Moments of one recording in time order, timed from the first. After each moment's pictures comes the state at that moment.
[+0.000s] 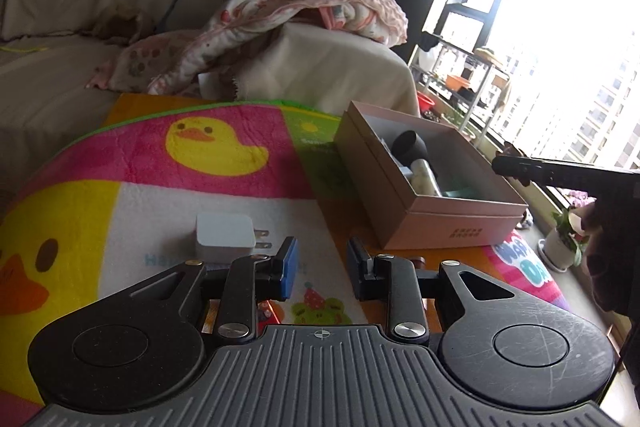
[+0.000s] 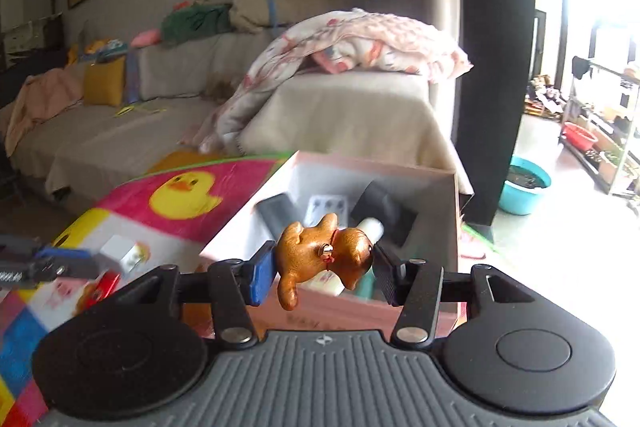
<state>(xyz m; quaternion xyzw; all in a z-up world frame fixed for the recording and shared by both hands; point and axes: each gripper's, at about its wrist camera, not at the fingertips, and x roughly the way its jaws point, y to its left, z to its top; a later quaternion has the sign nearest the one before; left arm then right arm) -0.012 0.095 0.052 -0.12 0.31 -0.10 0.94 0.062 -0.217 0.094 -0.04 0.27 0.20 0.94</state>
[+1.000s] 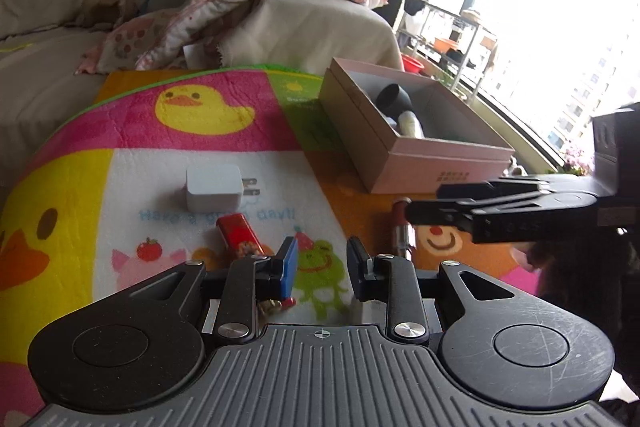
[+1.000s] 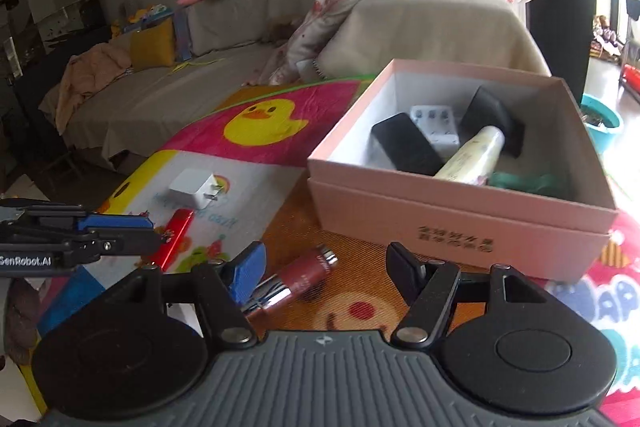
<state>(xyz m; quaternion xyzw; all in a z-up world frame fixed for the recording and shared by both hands) -0.039 0.081 0.044 -0.09 0.36 -0.13 0.92 0.039 -0.162 0.038 0.00 0.36 0.30 0.88</state>
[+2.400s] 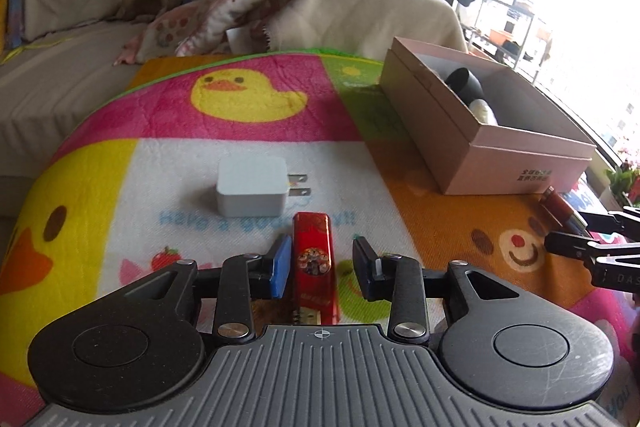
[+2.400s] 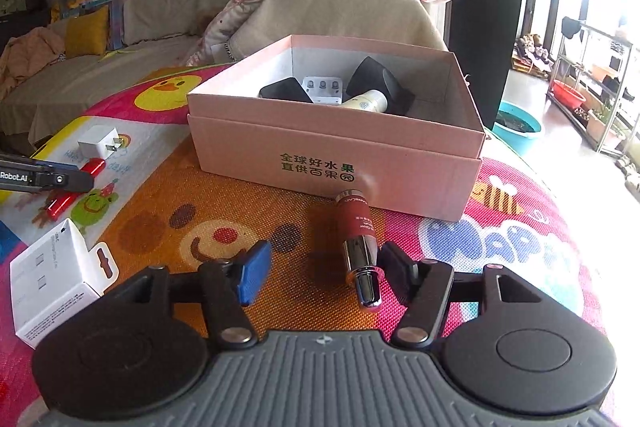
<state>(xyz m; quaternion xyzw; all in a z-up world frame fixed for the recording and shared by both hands) 0.005 0.069 0.013 -0.05 0.37 -0.04 0.93 0.013 -0.219 0.008 -0.06 0.34 0.18 0.92</state>
